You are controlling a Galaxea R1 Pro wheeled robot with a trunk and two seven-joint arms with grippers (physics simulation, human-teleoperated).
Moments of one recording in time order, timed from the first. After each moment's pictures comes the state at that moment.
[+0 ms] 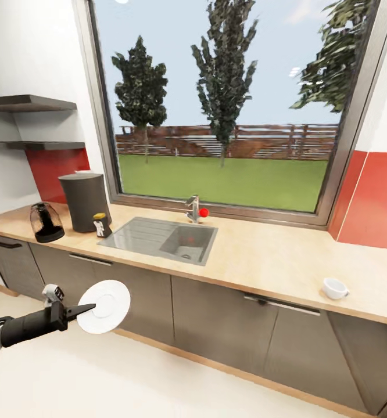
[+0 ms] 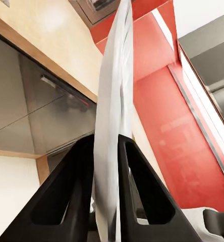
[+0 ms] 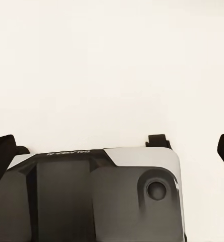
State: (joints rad) left arm -0.46 0.48 0.17 -0.94 0.42 0.97 -1.43; right arm -0.37 -0.05 0.63 -0.02 -0.80 0.10 0.15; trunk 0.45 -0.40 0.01
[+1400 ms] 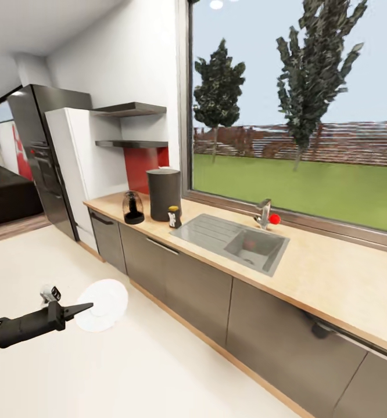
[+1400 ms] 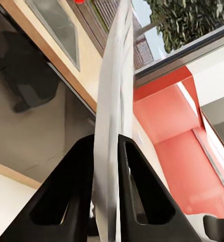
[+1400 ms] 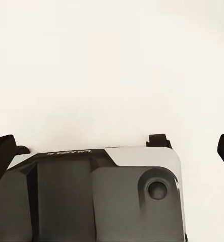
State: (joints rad) left arm -0.46 0.48 0.20 -0.92 0.42 0.97 -1.42; right arm -0.37 -0.05 0.63 -0.02 -0.80 0.10 0.15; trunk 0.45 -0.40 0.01
